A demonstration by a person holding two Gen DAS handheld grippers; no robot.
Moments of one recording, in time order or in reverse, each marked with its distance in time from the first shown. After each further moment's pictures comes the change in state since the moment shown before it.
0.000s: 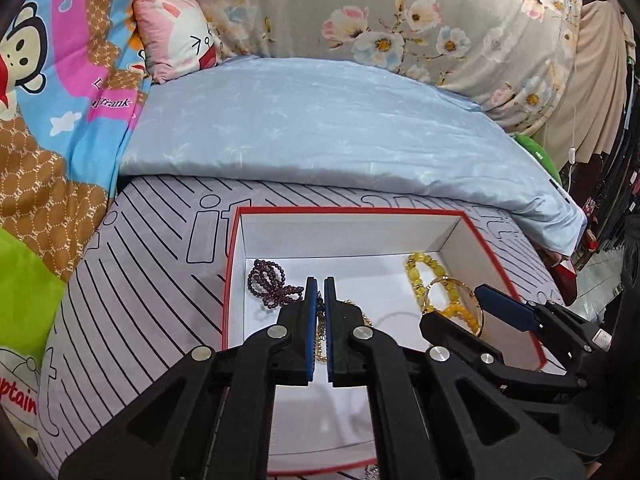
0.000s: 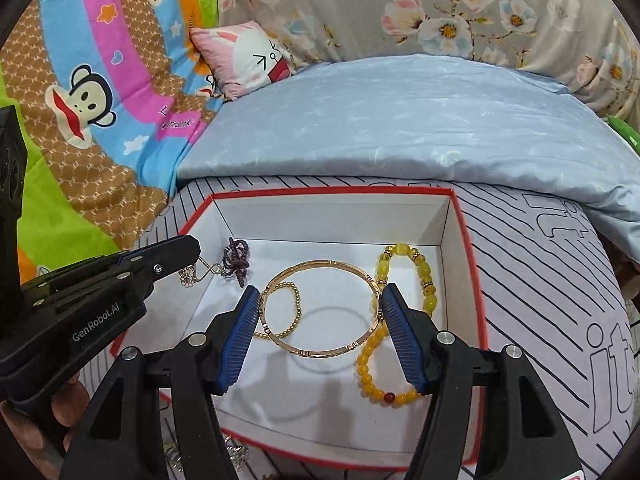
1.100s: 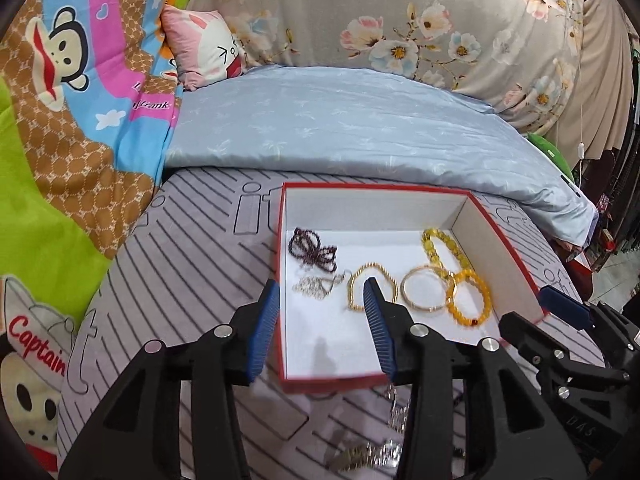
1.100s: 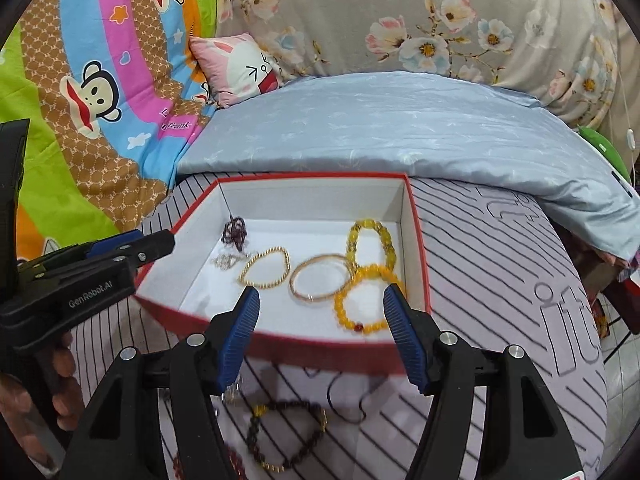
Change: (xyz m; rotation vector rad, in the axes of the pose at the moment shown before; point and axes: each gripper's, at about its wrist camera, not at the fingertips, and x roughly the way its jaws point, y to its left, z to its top) left arm -0.056 0.009 -0.042 0.002 -0.031 0.084; right arm -0.068 0.002 -0.046 -0.019 -0.052 -0.089
